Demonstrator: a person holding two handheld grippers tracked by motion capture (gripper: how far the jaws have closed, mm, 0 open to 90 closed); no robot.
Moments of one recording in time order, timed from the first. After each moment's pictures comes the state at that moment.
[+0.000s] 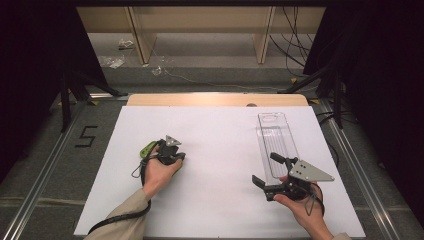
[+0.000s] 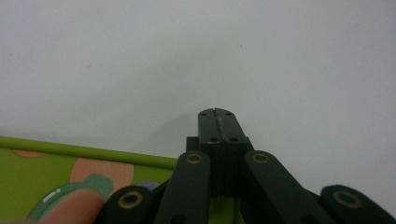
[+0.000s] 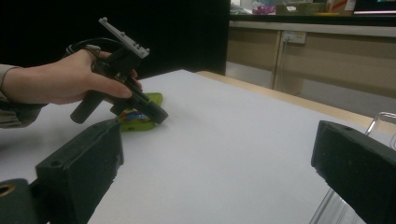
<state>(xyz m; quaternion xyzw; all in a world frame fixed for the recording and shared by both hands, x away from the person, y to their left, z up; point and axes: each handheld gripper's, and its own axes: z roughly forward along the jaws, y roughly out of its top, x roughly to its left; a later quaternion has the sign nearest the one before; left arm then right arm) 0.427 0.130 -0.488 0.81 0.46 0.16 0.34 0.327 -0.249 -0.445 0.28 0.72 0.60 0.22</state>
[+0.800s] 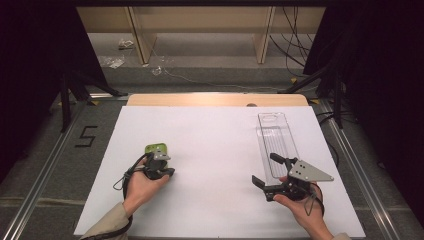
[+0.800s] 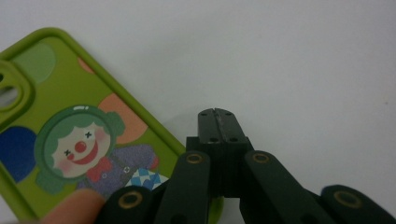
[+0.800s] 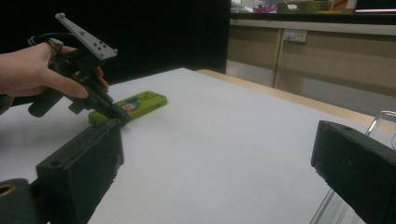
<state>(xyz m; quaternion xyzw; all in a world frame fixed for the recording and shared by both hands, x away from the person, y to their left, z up) 0.380 0.165 -0.482 0.84 0.44 0.13 0.30 0.327 -0.248 -0.445 0.27 0.72 0.60 0.21</state>
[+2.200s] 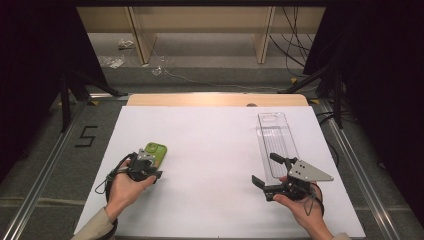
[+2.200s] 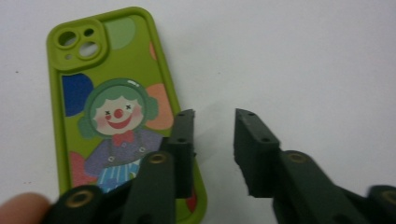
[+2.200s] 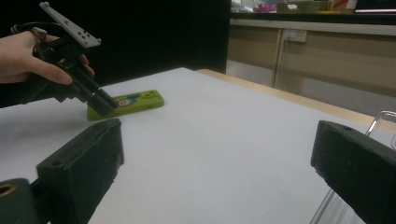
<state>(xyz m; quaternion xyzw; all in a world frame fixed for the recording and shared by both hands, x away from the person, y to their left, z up) 0.376 0.199 -0.468 0.82 0.47 0.15 0.29 0.327 -0.248 -0.445 0.27 0.72 0.60 0.22</state>
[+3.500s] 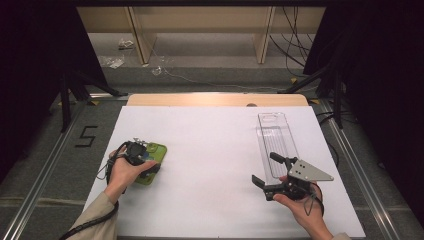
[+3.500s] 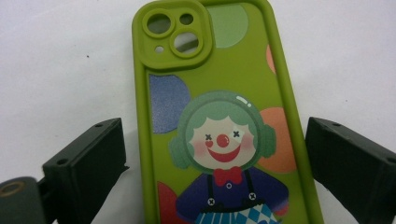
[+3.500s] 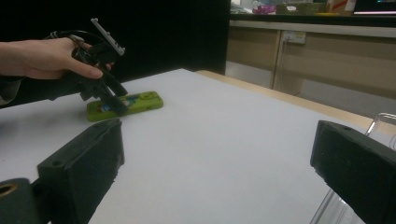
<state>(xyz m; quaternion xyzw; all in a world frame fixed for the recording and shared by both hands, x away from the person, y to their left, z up) 0.427 0.219 -0.485 0.79 0.54 0.14 0.23 0.328 -0.248 -0.444 0.27 0.72 0.60 0.22</state>
